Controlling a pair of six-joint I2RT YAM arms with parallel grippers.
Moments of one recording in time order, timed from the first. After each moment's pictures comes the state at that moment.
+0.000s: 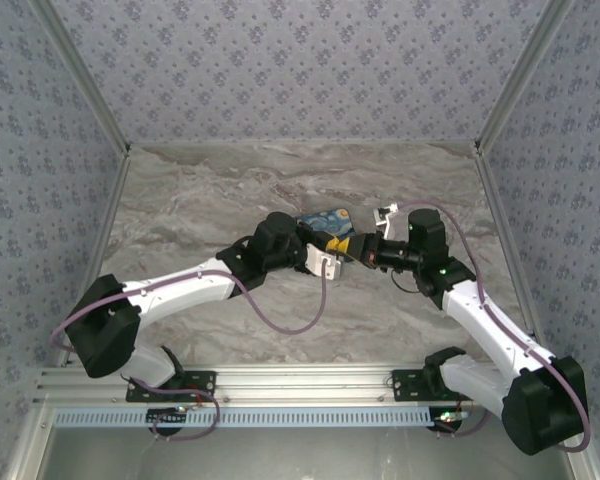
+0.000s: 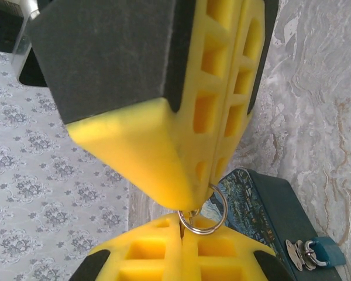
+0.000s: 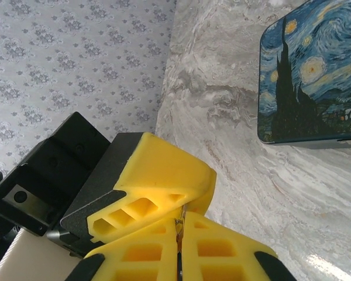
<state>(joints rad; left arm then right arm) -0.92 1.47 0.94 0.15 0.15 1.13 0.35 1.02 0.65 -0.07 -0.77 0.88</state>
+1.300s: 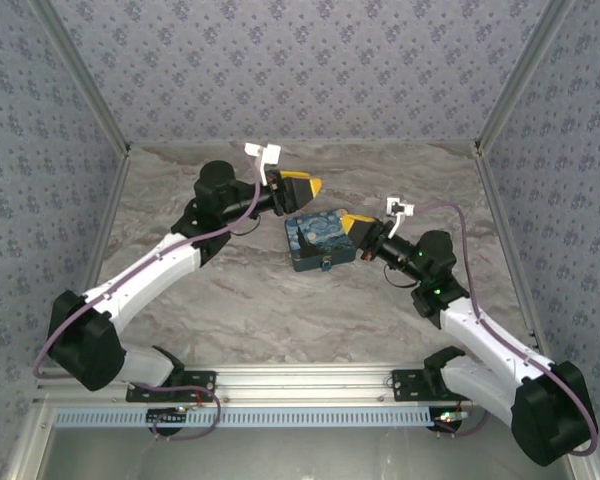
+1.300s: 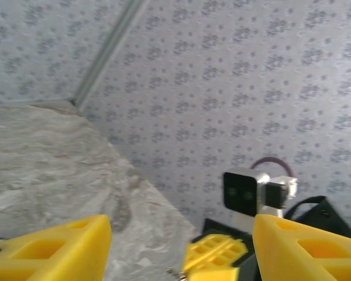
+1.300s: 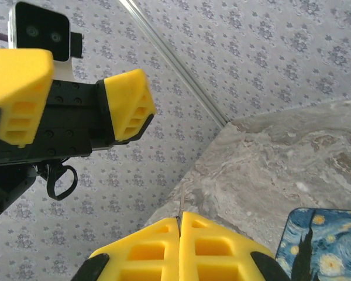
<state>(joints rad) -0.63 1.38 1.11 0.30 0.59 -0.69 0.44 0.95 0.48 0.59 -0.47 0.71</state>
